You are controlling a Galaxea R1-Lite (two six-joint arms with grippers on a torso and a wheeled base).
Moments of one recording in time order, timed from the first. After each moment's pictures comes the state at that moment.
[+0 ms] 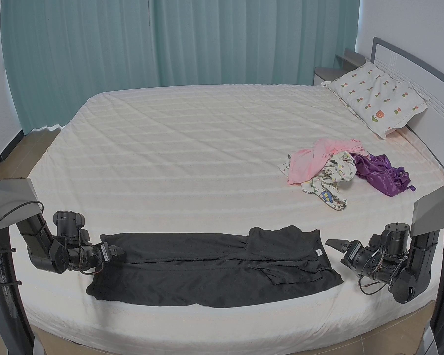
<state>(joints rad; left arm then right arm) 0.10 2.27 -0.66 -0.77 -0.16 -0.33 0.12 2.31 -0.27 -1.55 0.25 0.84</state>
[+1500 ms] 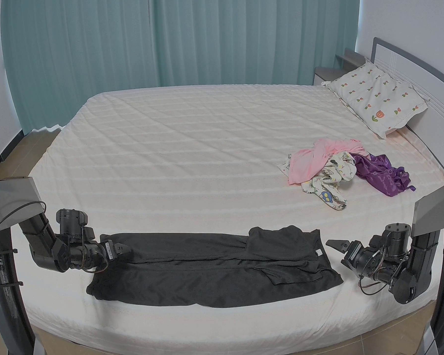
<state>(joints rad) 0.08 2.28 -0.69 -0.77 -0.24 -0.33 0.12 2.31 -0.26 -1.55 0.25 0.85</state>
